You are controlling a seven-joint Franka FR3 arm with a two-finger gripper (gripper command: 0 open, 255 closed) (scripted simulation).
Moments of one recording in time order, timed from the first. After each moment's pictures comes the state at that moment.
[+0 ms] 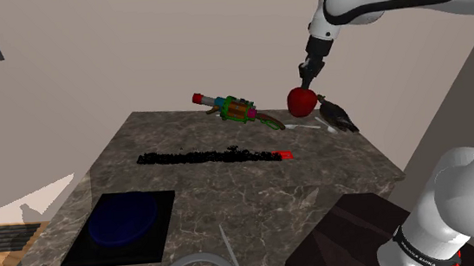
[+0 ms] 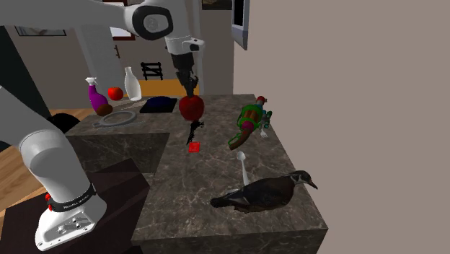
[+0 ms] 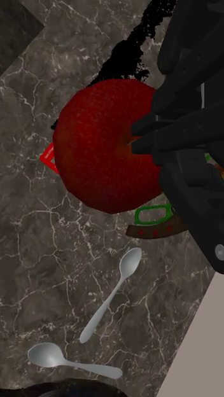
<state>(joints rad) 0.12 -0.35 -0.27 -2.08 -0.05 1.87 -0.11</state>
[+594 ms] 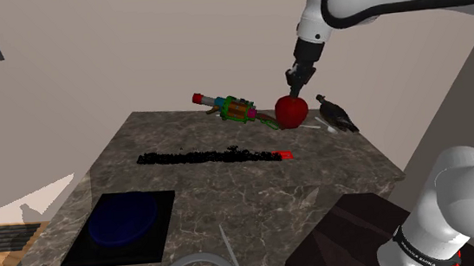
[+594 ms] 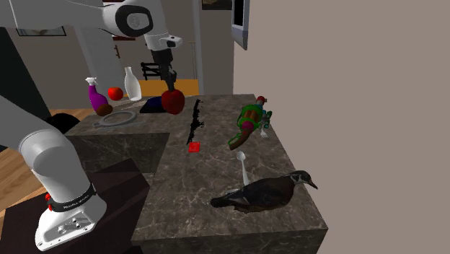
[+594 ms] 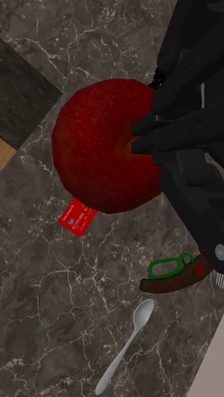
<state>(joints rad) 0.19 -0.44 -0.11 -2.17 -0.04 1.86 0.11</state>
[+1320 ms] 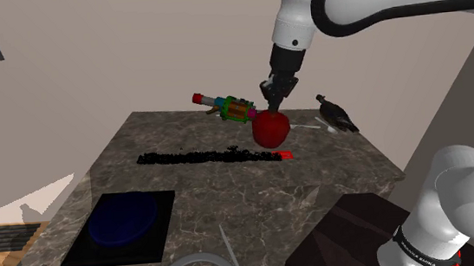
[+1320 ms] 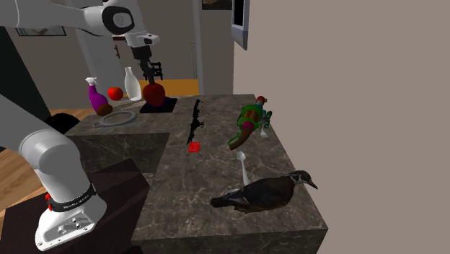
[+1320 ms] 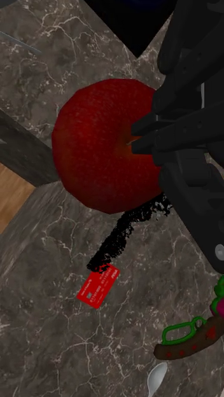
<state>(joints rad) 0.28 -0.43 0.10 -2.16 0.01 1.86 0.38</state>
